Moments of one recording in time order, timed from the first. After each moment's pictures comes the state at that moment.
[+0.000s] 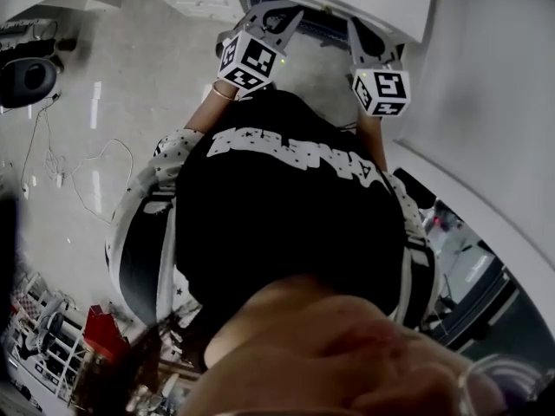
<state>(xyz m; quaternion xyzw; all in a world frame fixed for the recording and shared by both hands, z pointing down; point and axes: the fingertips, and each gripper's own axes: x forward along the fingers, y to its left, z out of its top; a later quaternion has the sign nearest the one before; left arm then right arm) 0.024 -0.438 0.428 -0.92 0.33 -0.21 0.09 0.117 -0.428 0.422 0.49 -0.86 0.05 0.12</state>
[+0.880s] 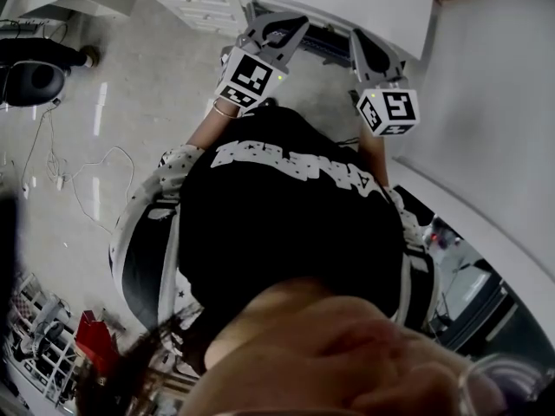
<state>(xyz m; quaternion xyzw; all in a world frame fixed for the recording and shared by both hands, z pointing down) 0.020 -0.440 0.371 -0.93 0.35 -0.12 0.09 0.104 -0.431 0.374 0.46 -0.89 0.04 0.06</state>
